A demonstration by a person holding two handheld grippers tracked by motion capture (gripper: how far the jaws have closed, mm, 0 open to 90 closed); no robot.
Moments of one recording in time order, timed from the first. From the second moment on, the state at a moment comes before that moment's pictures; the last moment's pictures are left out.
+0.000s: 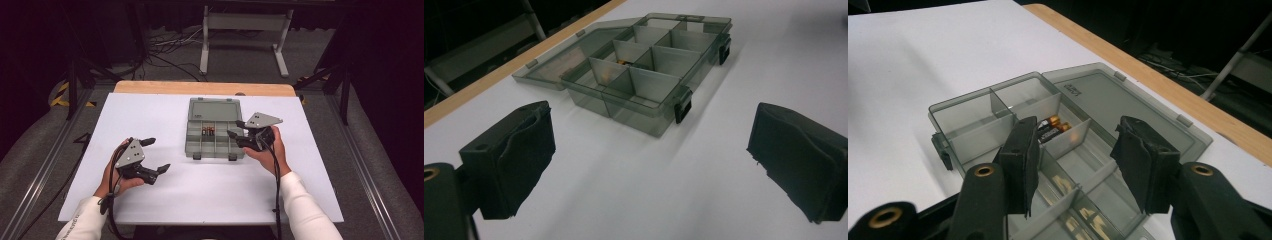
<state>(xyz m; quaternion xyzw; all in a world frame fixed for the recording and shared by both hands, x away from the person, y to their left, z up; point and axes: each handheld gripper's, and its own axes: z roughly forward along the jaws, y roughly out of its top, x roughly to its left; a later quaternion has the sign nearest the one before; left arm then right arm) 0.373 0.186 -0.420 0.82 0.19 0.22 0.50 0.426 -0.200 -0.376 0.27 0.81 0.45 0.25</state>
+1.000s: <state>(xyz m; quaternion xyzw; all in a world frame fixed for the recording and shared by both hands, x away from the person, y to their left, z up) 0.423 0.178 -0.422 0.81 0.23 0.25 0.48 0.434 -0.271 -0.389 0.32 0.79 0.43 0.29</state>
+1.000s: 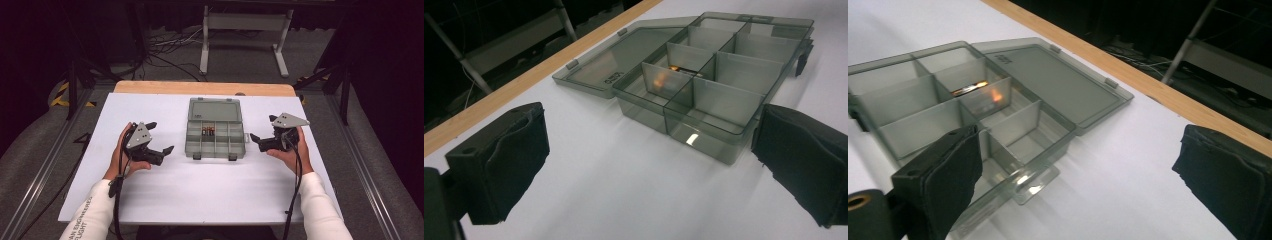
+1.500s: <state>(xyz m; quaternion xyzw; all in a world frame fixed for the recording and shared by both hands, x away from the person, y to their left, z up) 0.447 0.171 -0.426 0.82 0.23 0.27 0.45 0.448 -0.283 -0.399 0.36 0.76 0.43 0.33</state>
